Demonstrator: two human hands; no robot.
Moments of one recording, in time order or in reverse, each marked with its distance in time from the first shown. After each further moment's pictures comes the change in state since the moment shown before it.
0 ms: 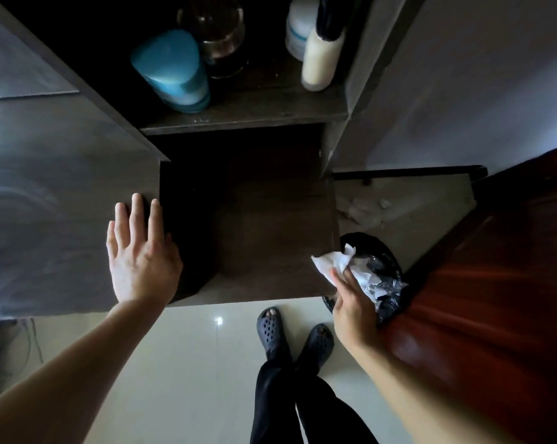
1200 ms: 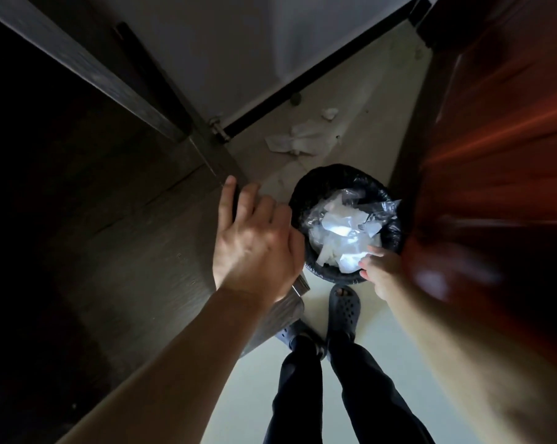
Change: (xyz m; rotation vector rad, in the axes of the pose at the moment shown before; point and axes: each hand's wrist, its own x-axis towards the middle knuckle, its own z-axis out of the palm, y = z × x) left_hand 0.005 0.236 0.167 -0.111 -0.204 0.871; right_hand 0.012 0.222 0.118 0.786 0.114 1.454
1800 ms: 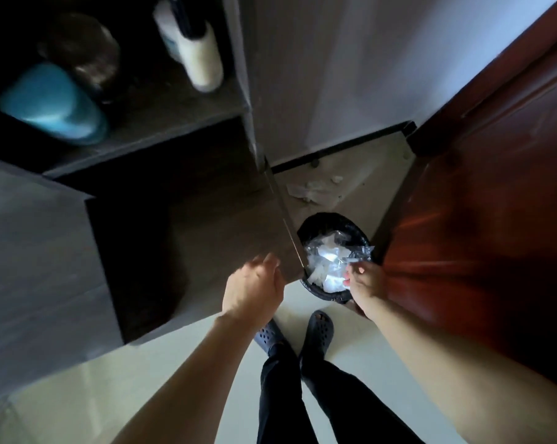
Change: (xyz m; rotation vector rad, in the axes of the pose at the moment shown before) left_hand -0.110 0.021 -0.131 -0.379 -0.120 -0.404; right_hand -0.212 -0.063 -0.061 -0.446 -0.075 -0.529
